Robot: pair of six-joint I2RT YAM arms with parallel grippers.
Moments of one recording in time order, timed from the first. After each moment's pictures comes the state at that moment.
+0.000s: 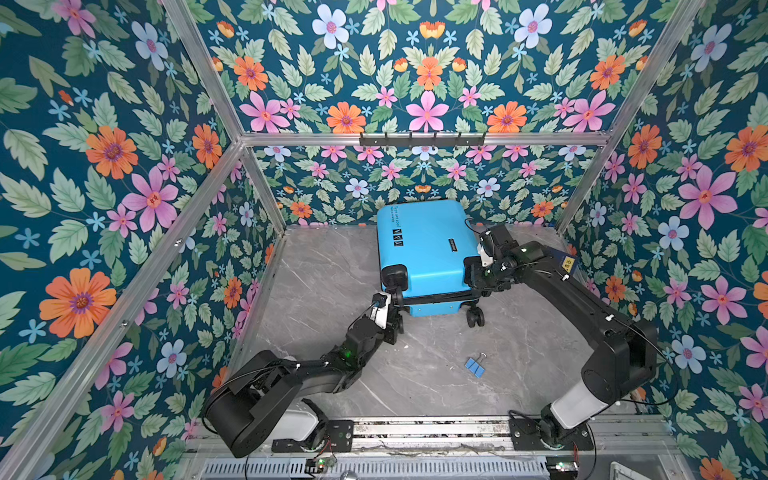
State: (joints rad) left arm -0.77 1.34 0.29 0.80 -0.23 -0.20; right arm 0.45 1.63 1.51 -1.00 -0.04 0.45
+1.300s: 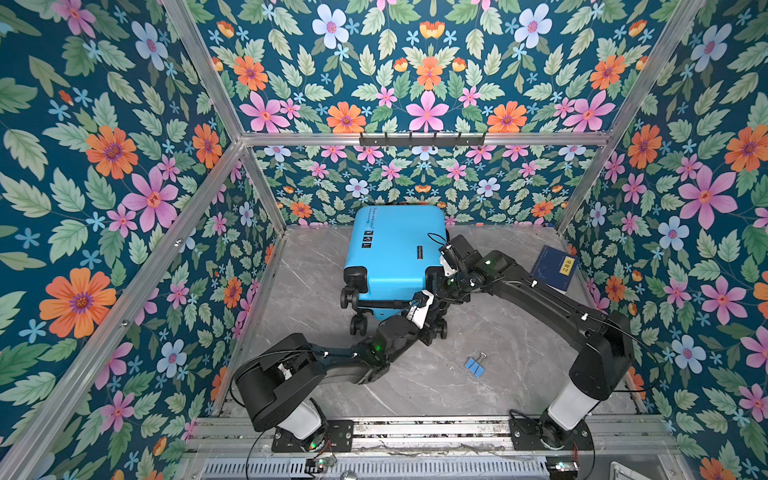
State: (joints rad) left arm -1.00 1.57 0.53 0.92 -0.13 -0.19; right arm 0.68 1.69 1.54 -0.87 -0.19 0.74
